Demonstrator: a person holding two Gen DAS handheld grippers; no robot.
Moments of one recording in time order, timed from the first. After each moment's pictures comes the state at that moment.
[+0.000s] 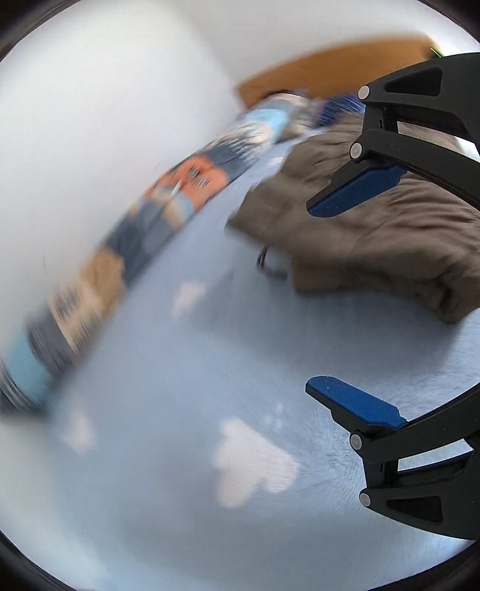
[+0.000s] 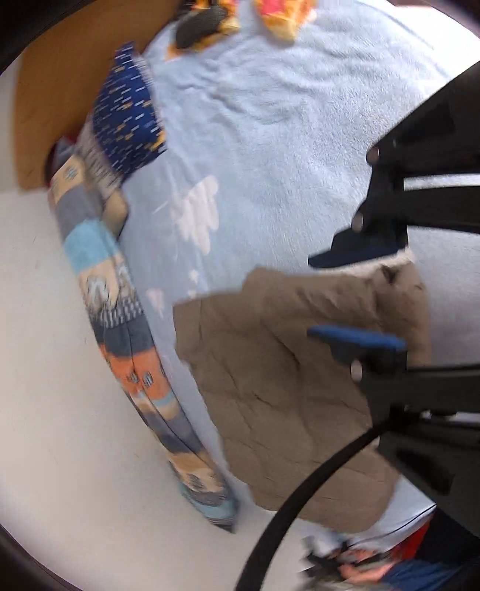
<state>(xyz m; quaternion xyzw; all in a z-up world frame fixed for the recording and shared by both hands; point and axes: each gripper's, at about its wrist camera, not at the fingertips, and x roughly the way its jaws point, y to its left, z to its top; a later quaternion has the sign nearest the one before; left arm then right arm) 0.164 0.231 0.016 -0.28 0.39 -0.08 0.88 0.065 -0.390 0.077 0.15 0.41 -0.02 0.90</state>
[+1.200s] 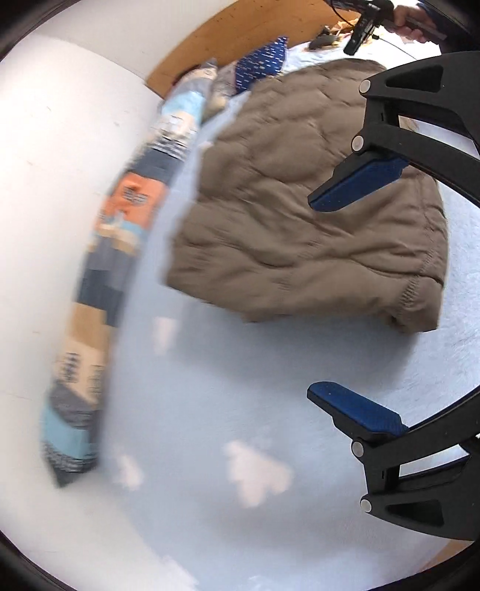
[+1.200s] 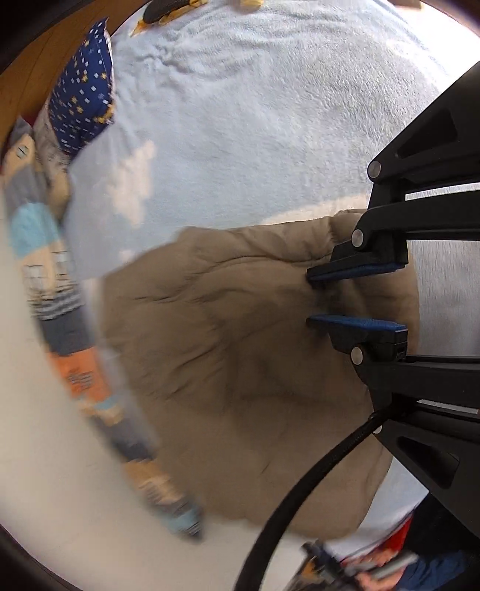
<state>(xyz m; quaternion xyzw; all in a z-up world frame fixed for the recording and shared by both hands) 0.145 0.153 0.043 -0.13 0.40 -0.07 0.90 0.087 -0.365 0.039 0.19 0.48 0.00 0.86</state>
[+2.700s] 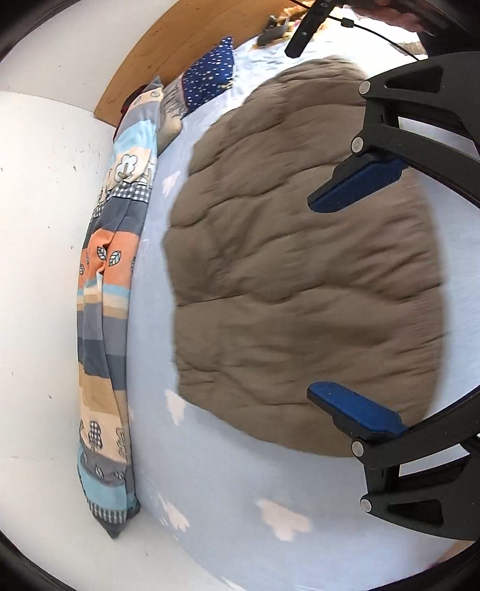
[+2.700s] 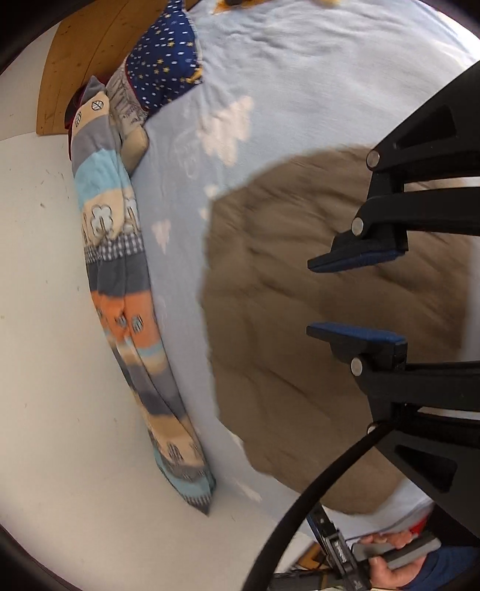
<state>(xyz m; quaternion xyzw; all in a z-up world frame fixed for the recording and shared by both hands) 0.120 0.034 0.046 -0.03 0.41 -0.09 0.90 0.116 -0.288 0.089 0.14 0.41 0.03 0.90</state>
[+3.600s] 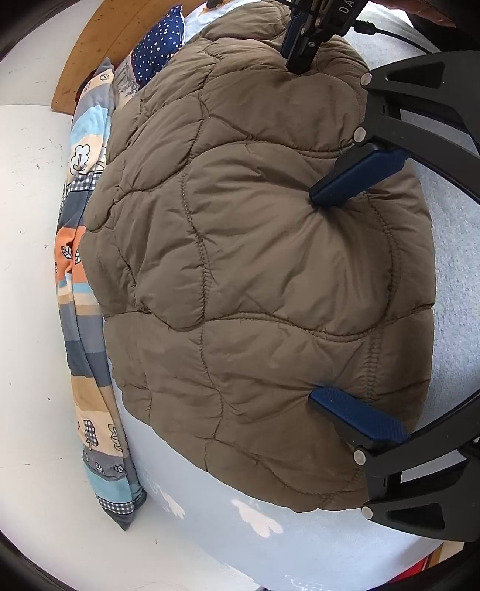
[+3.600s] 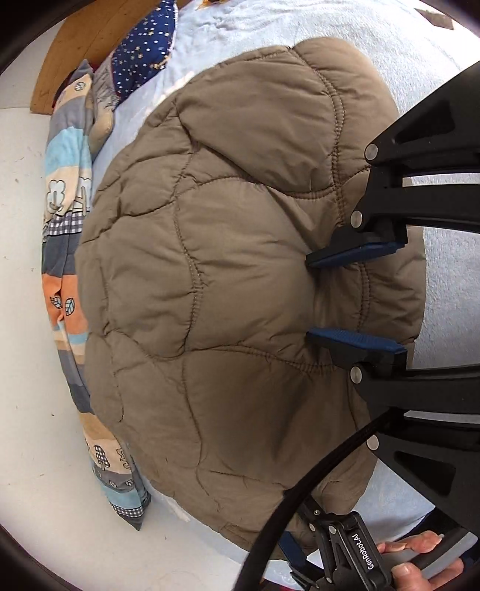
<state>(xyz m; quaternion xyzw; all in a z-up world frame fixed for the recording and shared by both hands) 0.110 -0.004 -0.034 0.04 0.42 -0.05 0.90 0.105 -0.206 -0.001 0.07 0.48 0.01 0.87</state>
